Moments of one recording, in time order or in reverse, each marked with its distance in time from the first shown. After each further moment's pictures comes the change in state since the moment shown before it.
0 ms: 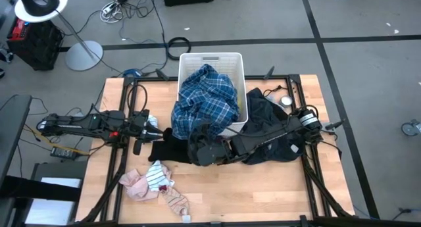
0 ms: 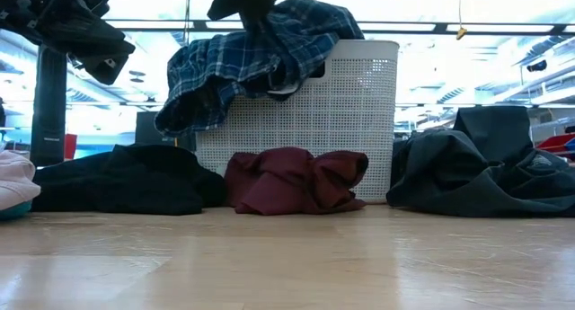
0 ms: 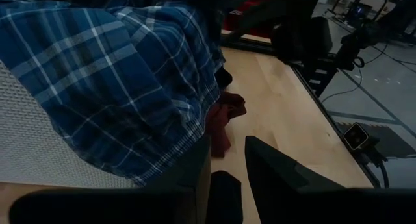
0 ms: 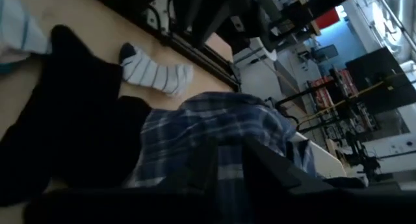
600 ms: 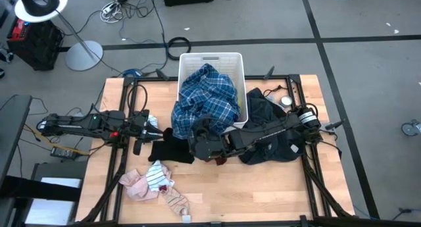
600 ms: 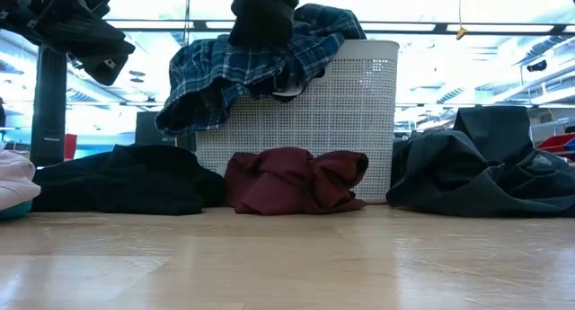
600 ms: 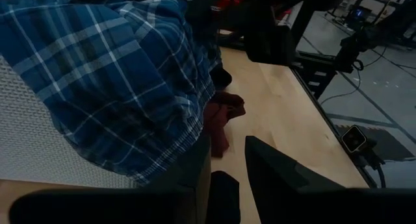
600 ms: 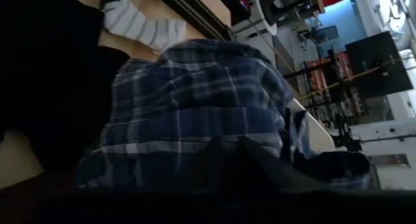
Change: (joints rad) left arm 0.000 0.000 0.000 0.000 0.000 -0.019; right arm -0.051 0.000 0.000 -0.132 0.023 -0.006
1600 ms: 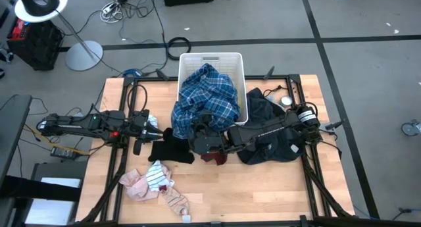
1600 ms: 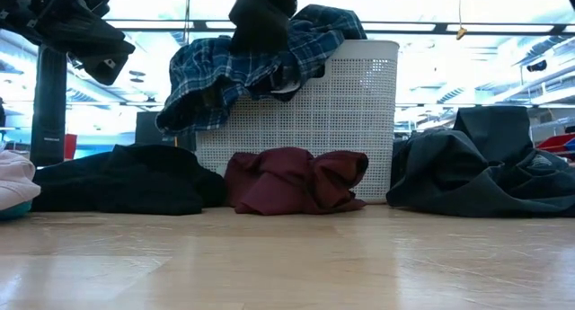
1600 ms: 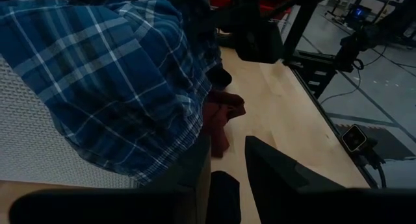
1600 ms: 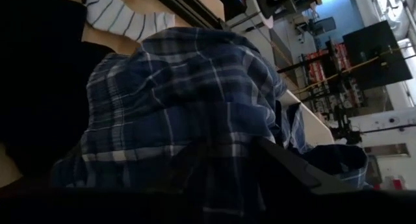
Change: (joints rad) left arm 0.000 0.000 0.000 0.000 0.000 0.005; right arm -0.025 0.001 -0.001 0.011 0.001 0.009
